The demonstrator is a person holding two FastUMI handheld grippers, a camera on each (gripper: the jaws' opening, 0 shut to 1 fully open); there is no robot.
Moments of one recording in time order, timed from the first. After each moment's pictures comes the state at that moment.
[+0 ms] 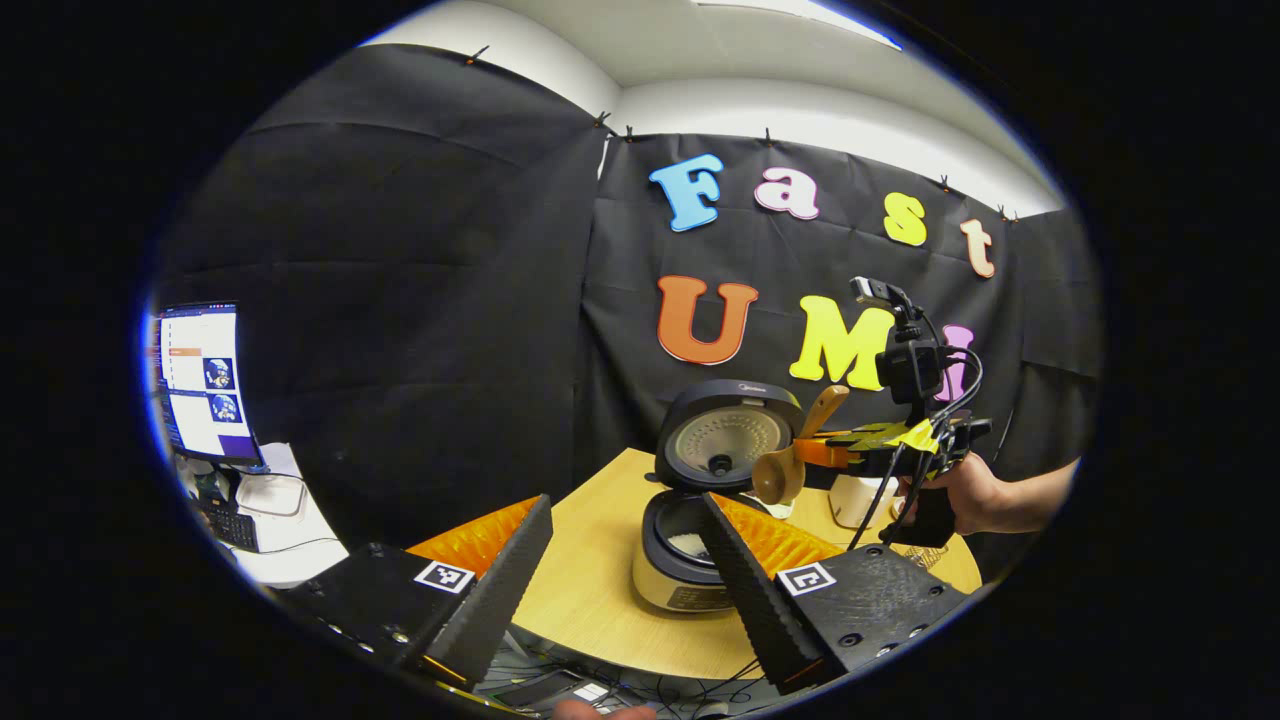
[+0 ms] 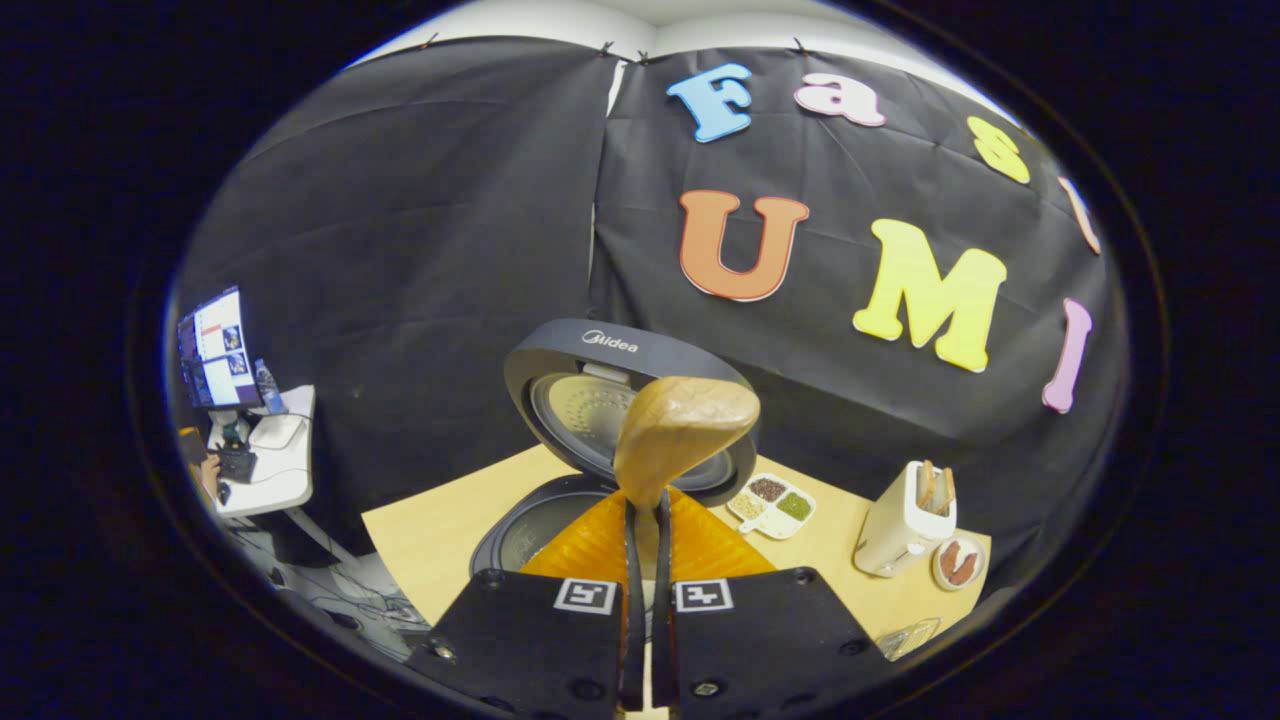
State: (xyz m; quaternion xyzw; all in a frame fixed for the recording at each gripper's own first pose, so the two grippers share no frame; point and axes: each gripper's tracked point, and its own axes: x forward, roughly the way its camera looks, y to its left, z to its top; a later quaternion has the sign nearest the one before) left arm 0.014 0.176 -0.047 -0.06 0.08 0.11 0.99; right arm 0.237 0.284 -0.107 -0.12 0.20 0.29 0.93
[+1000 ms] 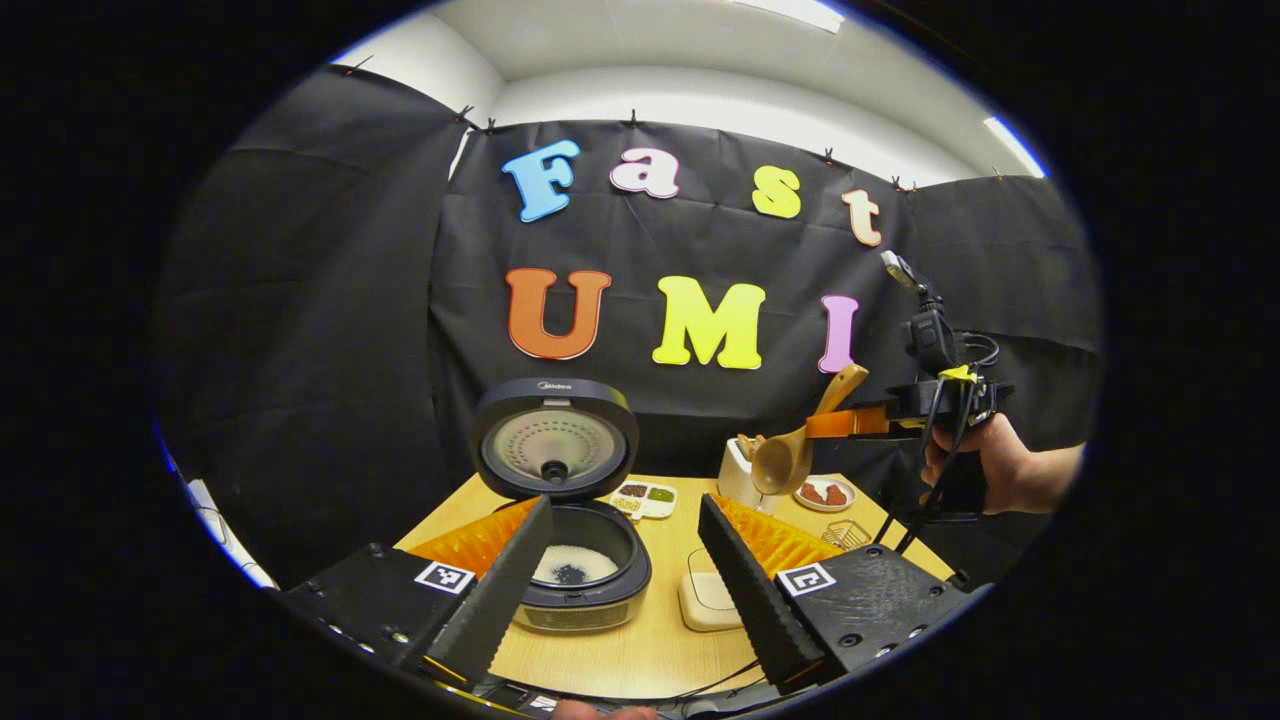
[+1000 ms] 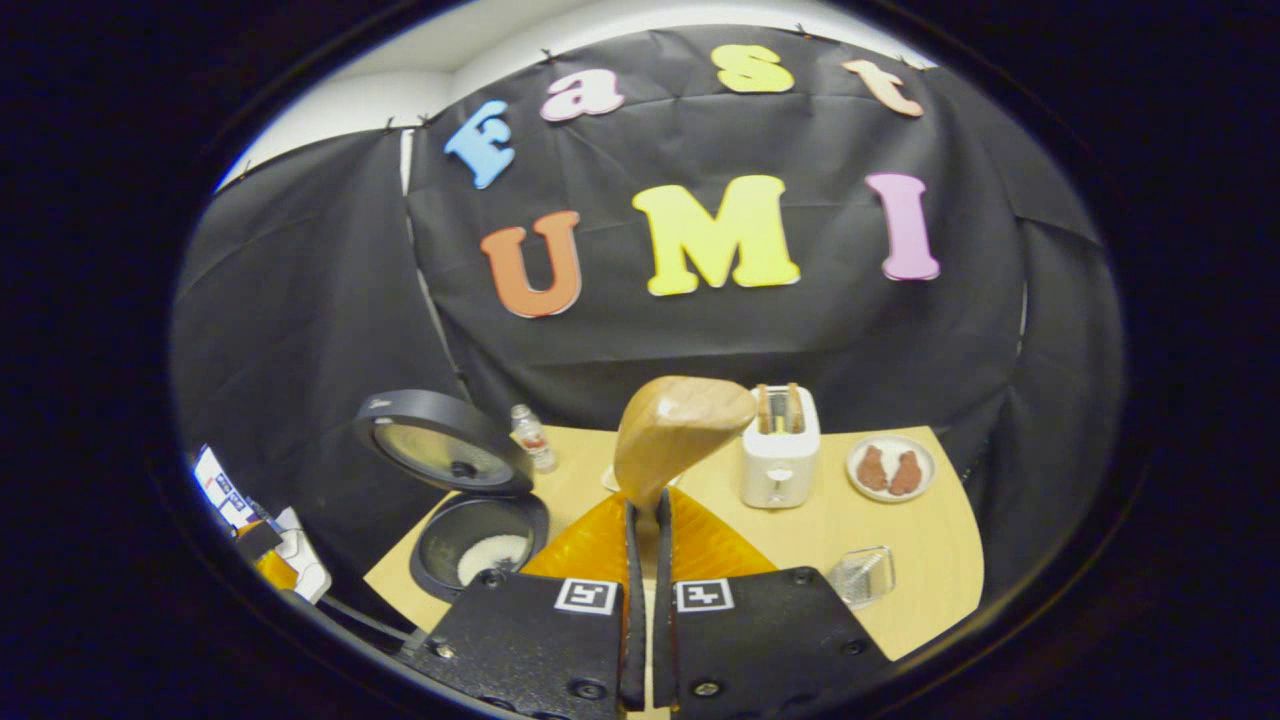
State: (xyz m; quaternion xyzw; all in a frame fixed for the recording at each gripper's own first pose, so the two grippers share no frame) left arm 0.089 0.018 -0.042 -0.03 0.08 -0.06 0.99; right arm 0.254 0.019 -0.075 0.06 0.22 0.11 0.97
